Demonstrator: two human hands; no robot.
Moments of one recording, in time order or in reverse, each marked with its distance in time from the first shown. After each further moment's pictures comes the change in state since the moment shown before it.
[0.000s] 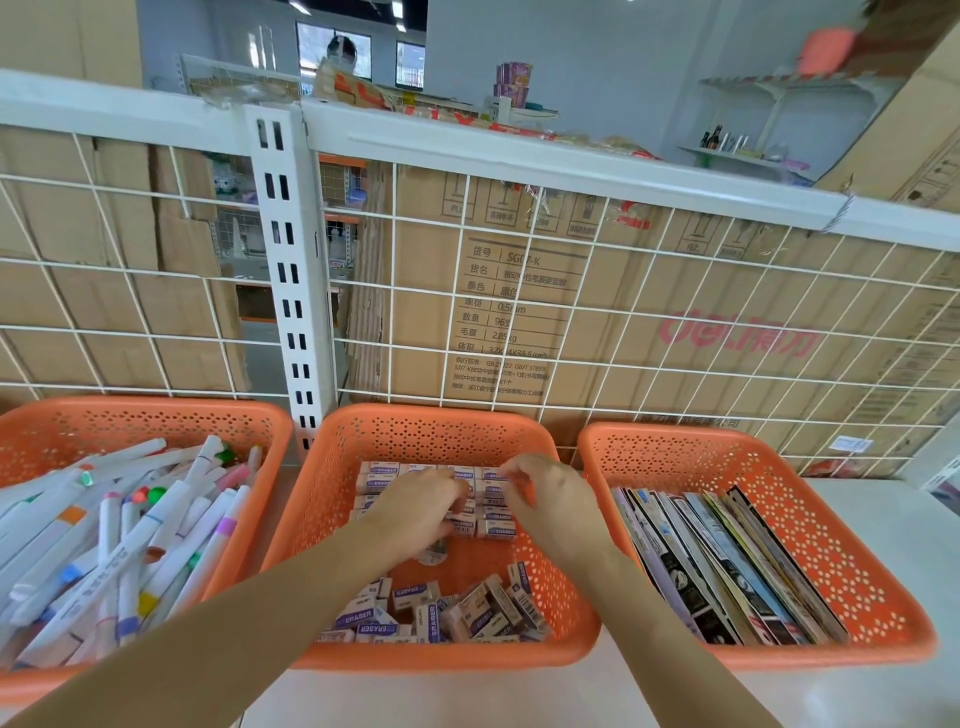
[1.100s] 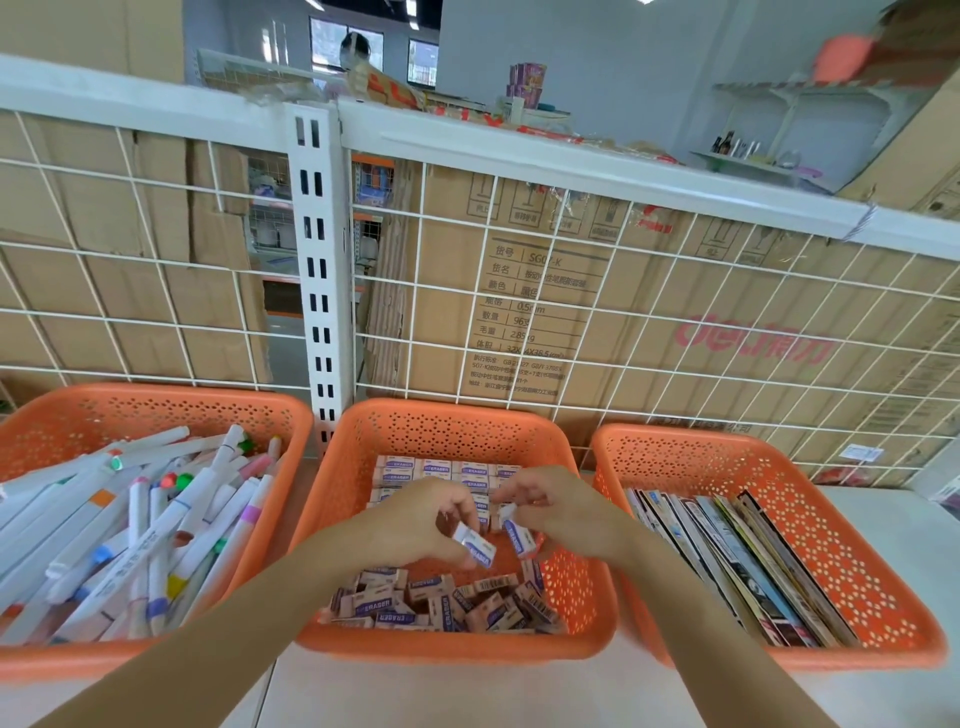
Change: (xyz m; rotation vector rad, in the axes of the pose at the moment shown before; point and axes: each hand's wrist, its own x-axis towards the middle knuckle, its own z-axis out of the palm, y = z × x) left_hand -0.042 -0.008 -0.022 -0.791 -0.177 -0.043; right_hand 0.003 -0.011 -0.020 0.383 -0.529 0.154
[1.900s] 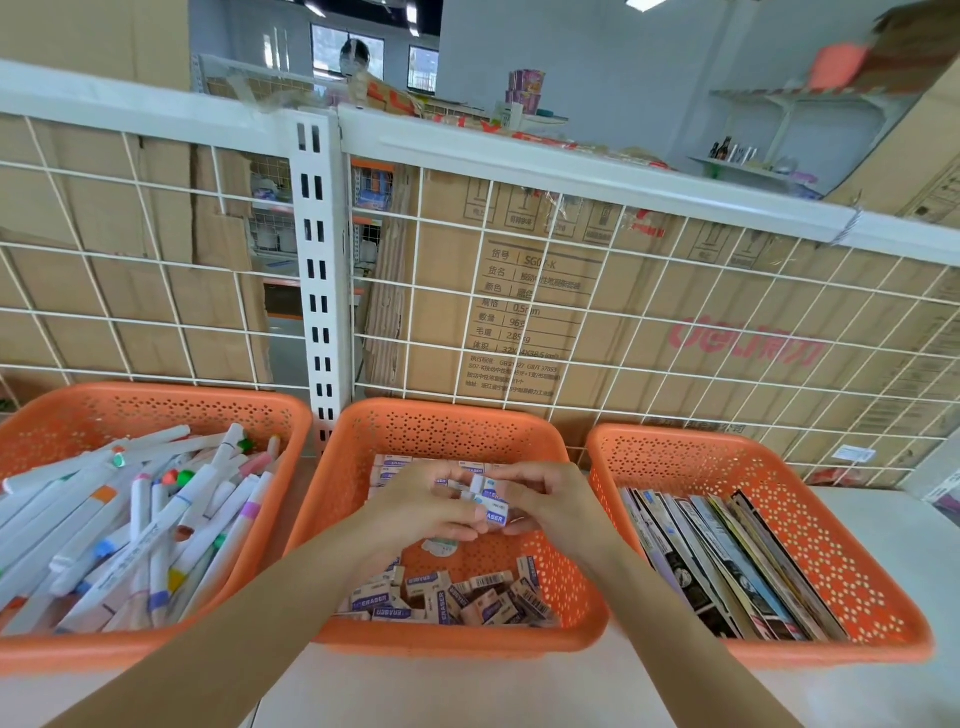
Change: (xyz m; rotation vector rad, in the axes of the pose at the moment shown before) left_hand -0.008 0.022 0.006 -0.743 0.178 -0.155; right_hand -0.008 -0.008 0.018 0.475 0.241 -0.067
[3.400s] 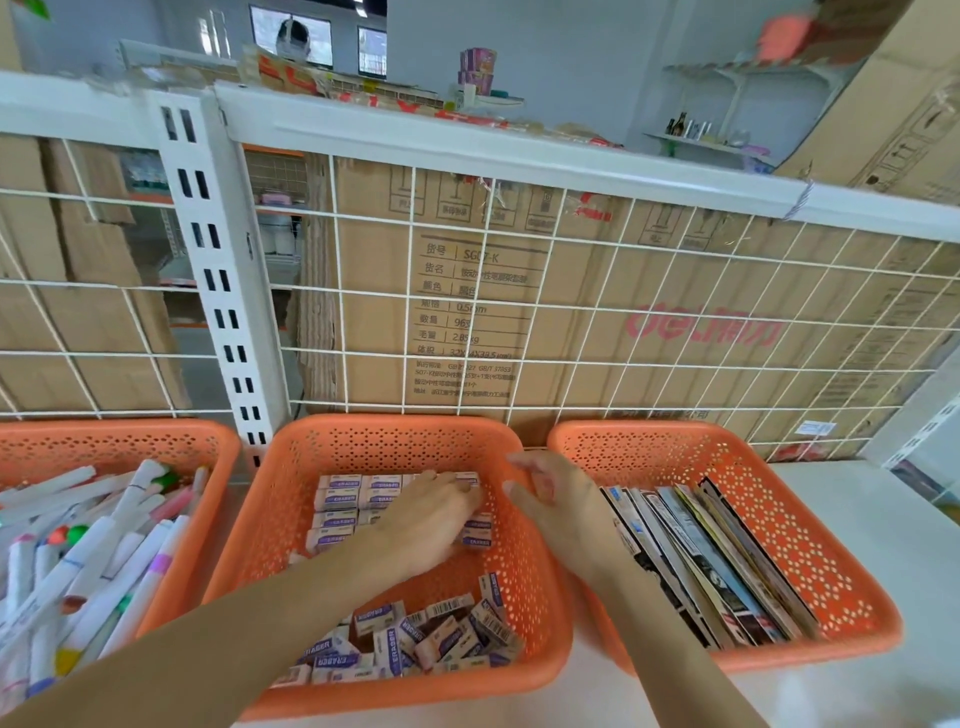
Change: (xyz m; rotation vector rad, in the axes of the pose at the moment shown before) left_hand 0.078 -0.019 0.034 1.643 -0.040 0.543; right_hand 0.008 0.025 -0.043 -0.548 0.332 -0.201
